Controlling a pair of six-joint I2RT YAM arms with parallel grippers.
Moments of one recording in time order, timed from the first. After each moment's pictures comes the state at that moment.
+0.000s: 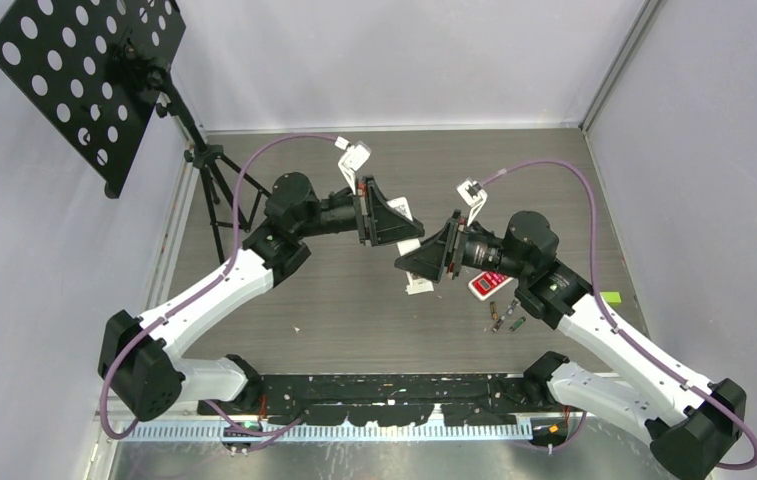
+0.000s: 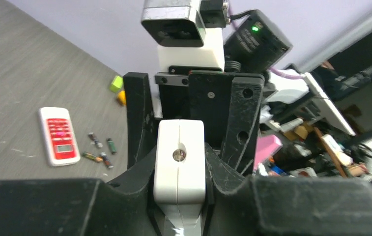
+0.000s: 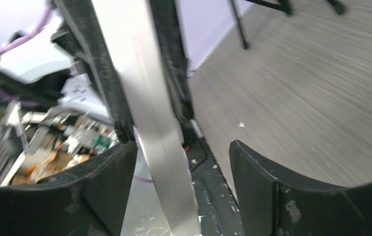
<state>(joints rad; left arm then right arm) -0.68 1.26 1.02 0.42 0.80 -0.81 0.63 0.89 0.76 0.12 -0.63 0.75</state>
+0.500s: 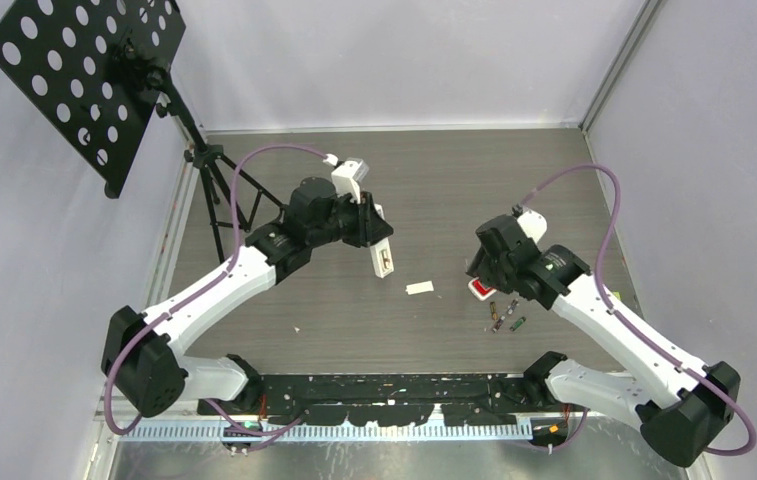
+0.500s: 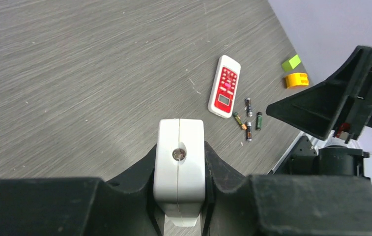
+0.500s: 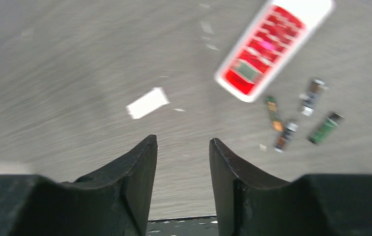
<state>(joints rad) -0.68 1.27 1.03 -0.14 0.22 -0.45 0.63 0.98 0.94 -0.83 0.30 0.95</state>
